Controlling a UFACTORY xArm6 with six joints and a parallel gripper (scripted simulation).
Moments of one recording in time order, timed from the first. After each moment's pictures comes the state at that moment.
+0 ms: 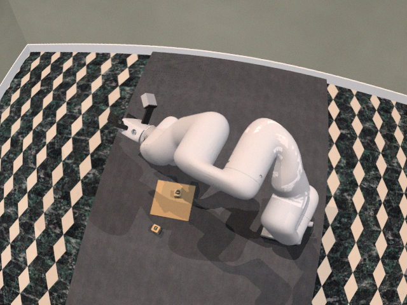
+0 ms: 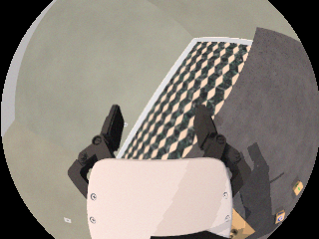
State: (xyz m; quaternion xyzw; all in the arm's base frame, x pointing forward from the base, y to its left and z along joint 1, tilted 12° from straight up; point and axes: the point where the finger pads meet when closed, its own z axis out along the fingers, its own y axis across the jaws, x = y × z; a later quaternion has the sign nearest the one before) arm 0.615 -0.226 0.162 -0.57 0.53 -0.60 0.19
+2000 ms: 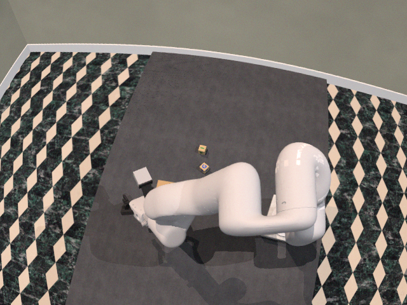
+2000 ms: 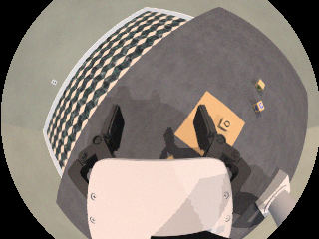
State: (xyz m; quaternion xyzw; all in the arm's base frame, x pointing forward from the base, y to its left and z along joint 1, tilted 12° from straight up) arm 0.494 0.016 0.130 -0.78 0.45 -0.43 -0.04
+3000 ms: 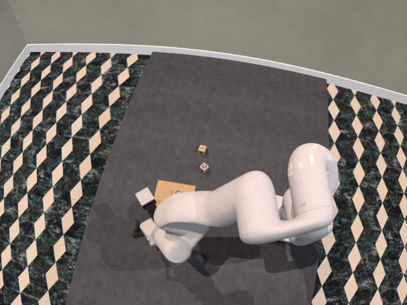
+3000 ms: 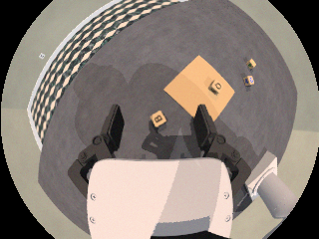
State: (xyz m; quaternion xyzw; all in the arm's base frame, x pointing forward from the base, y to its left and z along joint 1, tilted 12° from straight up) arm 0.442 0.077 0.119 -0.85 0.40 -0.34 -0.06
